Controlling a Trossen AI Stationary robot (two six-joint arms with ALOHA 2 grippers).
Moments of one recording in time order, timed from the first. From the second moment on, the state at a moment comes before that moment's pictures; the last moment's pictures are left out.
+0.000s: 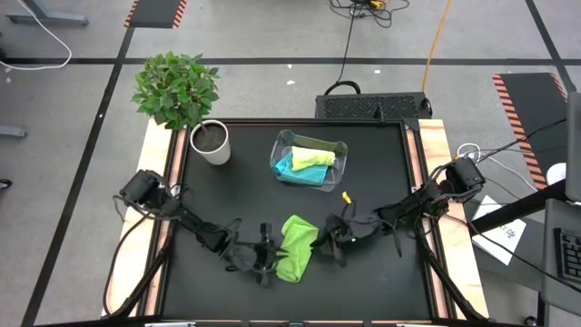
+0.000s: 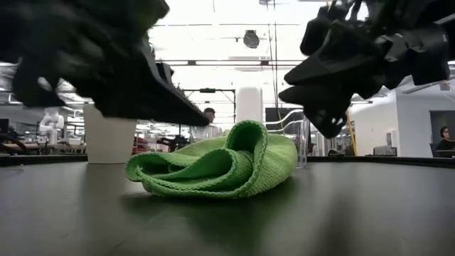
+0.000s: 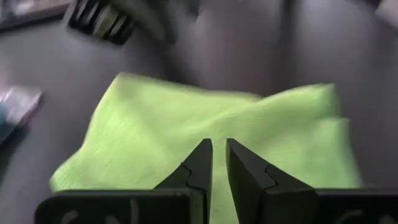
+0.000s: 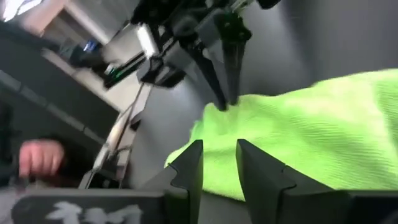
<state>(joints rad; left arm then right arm) -0.53 1.87 0.78 0.57 -0.47 -0.07 0.37 1.70 0.51 0.89 0.04 0.67</state>
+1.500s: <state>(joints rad) -0.29 2.05 0.78 0.77 -0.12 -0.16 0.27 1.78 0.50 0.82 0.02 1.35</state>
